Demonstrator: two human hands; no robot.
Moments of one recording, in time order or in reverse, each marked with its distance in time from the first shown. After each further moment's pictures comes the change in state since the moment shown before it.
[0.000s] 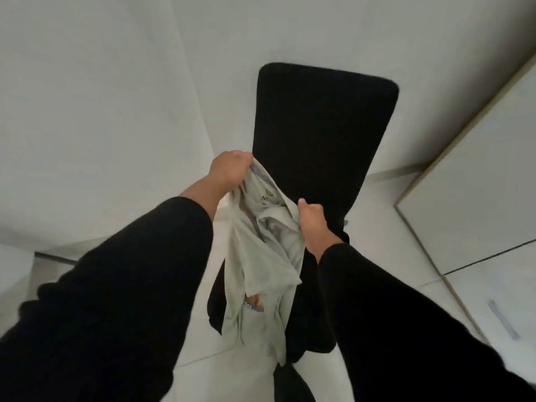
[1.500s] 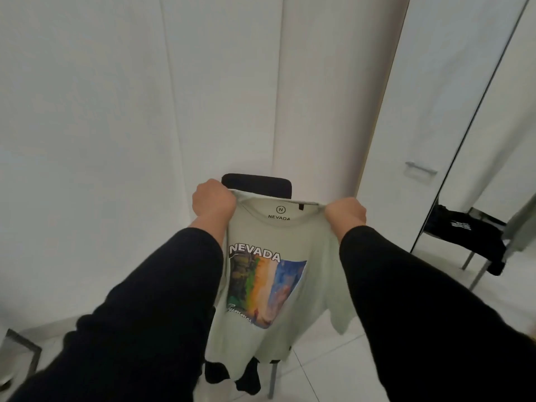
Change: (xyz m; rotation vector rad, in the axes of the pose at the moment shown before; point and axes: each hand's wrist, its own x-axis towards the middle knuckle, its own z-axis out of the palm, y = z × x) left_hand -0.364 0.105 -0.046 0.096 0.521 0.093; right_hand -0.359 0.014 -0.257 -0.175 0.573 -0.329
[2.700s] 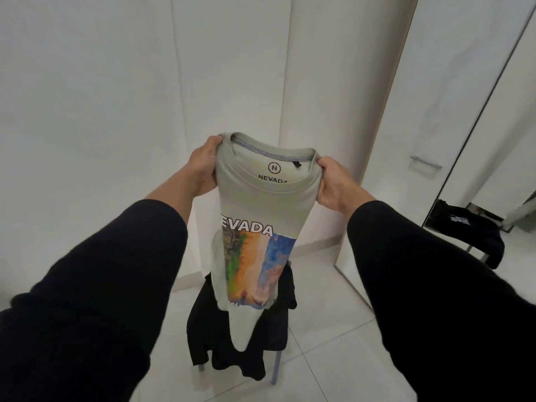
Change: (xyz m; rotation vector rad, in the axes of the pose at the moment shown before) left_hand 0.029 -0.018 -0.064 -1.269 -0.445 -0.012; right_hand -0.018 -0.051 0.022 0.871 -0.560 -0.081
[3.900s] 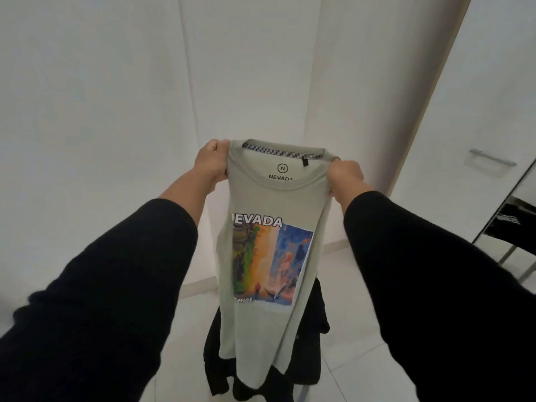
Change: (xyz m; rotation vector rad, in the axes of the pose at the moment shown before) left_hand 0.189 -0.042 -0.071 0.406 0.174 0.009; right_hand 0.173 0.040 0.069 -0.513 0.420 0.021
